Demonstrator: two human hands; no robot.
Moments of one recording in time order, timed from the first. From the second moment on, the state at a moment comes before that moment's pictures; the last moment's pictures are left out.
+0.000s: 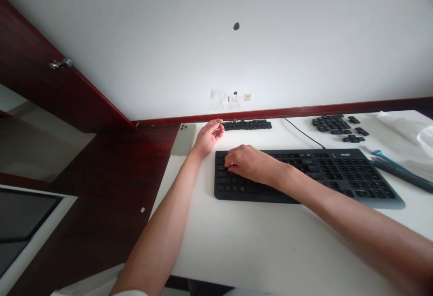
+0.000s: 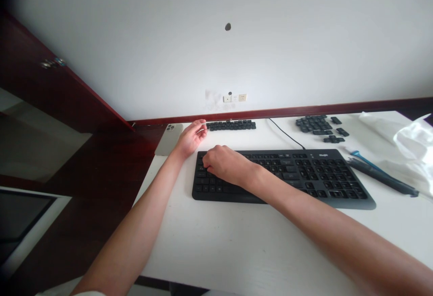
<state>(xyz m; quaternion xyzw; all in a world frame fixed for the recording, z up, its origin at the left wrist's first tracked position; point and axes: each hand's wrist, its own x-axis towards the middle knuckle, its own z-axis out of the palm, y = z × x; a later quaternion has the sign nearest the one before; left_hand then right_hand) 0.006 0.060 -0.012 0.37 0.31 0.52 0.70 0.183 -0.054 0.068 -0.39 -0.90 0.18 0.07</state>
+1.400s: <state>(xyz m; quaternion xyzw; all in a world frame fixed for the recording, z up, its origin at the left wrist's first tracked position) 0.005 0.045 -0.005 0.75 0.49 0.38 0.24 0.160 -0.099 0.071 -0.41 -0.91 0.03 -0.04</state>
